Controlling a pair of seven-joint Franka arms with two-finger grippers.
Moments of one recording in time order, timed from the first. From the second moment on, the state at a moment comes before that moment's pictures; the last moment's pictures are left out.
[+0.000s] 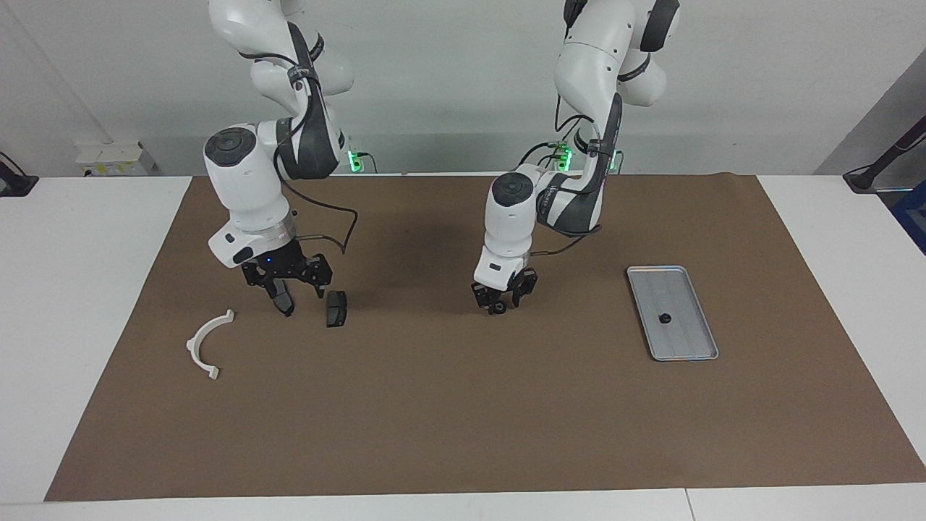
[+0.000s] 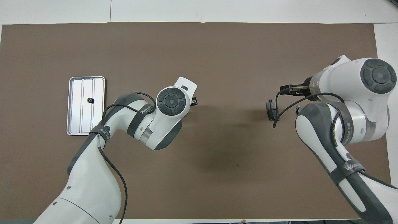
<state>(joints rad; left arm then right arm) -0.62 0.43 0.01 -1.84 0.13 2.35 -0.91 0.11 0.11 -0.01 -2.02 0.00 2.25 0.14</state>
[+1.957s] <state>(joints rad) -0.03 0.30 0.00 -2.00 -0.02 2.33 0.08 0.67 0.65 -0.01 -1.35 -0.09 1.99 1.27</state>
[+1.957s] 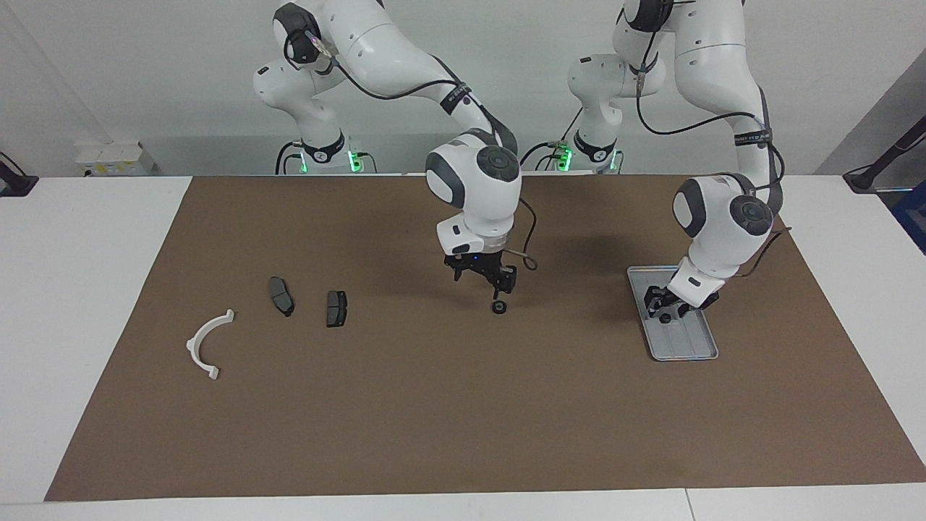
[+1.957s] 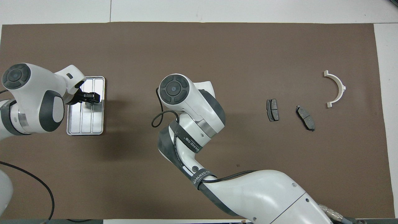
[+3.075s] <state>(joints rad) -0.03 0.29 0.00 -2.04 -0.02 2.40 0.08 0.67 0.73 0.03 -1.31 -0.09 2.10 1.26</state>
